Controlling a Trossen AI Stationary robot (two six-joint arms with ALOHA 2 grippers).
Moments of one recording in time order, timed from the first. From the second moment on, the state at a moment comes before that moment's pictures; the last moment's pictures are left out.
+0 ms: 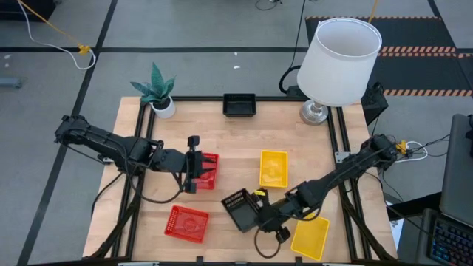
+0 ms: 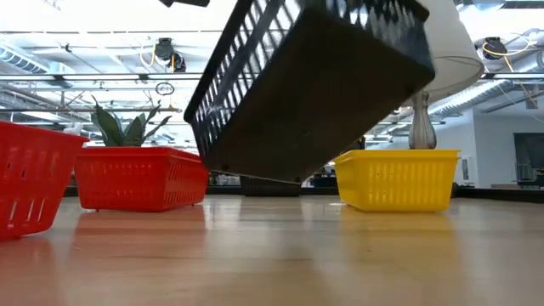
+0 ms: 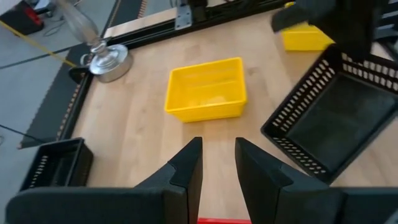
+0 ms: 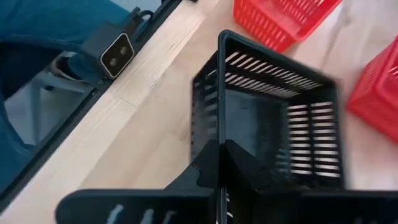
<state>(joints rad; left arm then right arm) -0.32 1.19 1.05 -0.44 -0.35 0.07 0.53 1.69 1.29 -0.48 0.07 -0.06</state>
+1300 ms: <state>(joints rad) -0.51 1.37 1.05 -0.21 -0.27 0.08 0.50 1.56 1.29 -0.52 0.30 -0.39</state>
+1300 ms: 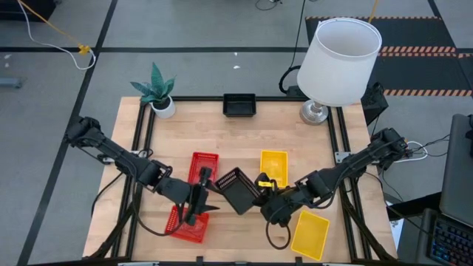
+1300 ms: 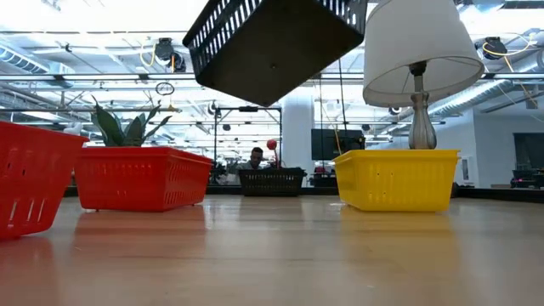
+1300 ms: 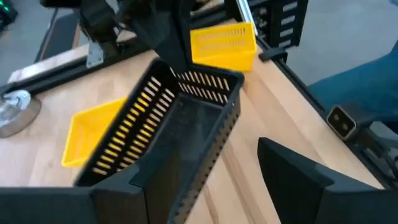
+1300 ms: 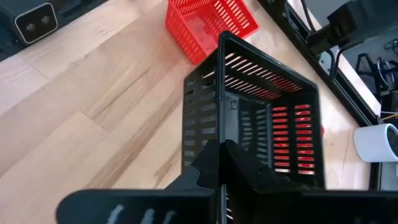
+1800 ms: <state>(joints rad) -0.47 1.45 1.05 -0.15 -0.22 0.16 0.50 1.56 1.29 -0.53 0.30 -0.46</state>
